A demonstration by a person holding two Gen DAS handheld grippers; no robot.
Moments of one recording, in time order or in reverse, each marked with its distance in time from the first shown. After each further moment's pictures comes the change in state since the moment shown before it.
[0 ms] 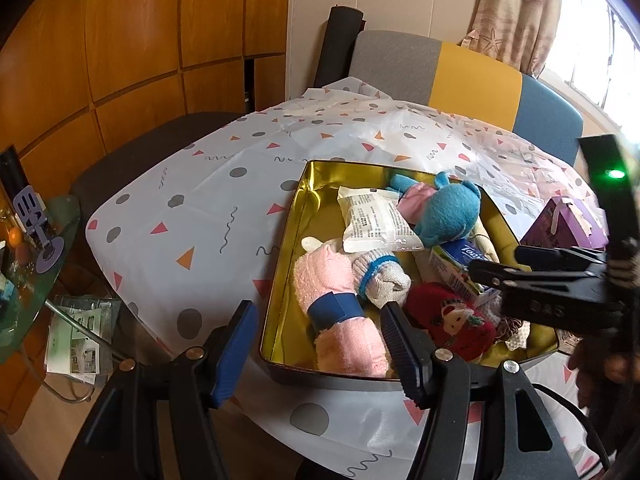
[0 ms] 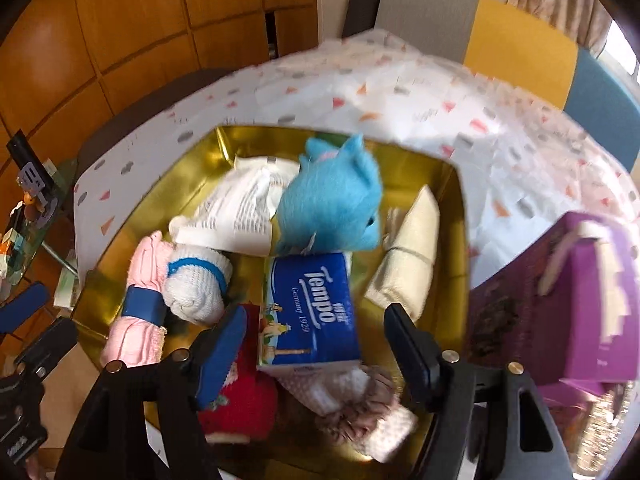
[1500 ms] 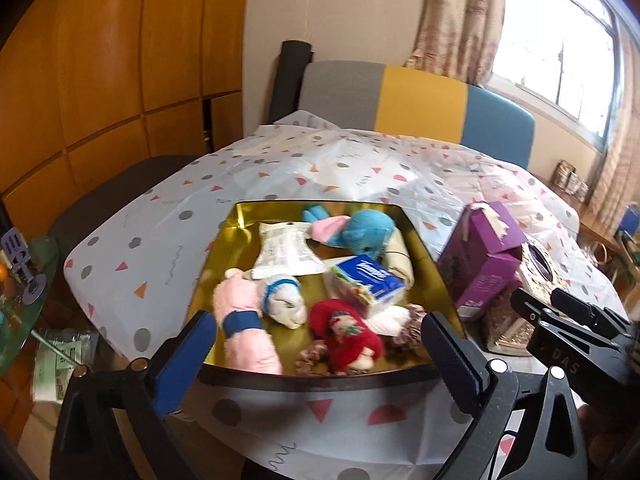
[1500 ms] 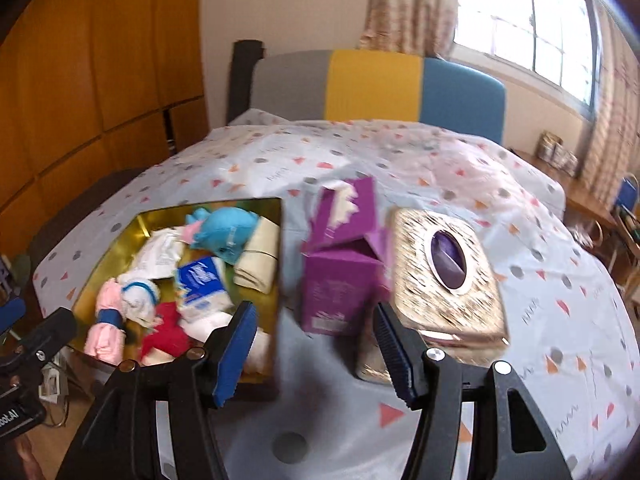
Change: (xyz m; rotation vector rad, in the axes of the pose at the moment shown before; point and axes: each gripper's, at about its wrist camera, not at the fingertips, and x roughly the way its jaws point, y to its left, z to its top) left arm -0.053 -0.079 -0.007 0.093 -0.117 -0.098; right arm -0.112 -0.060 -0.088 0.329 -0.248 -0.286
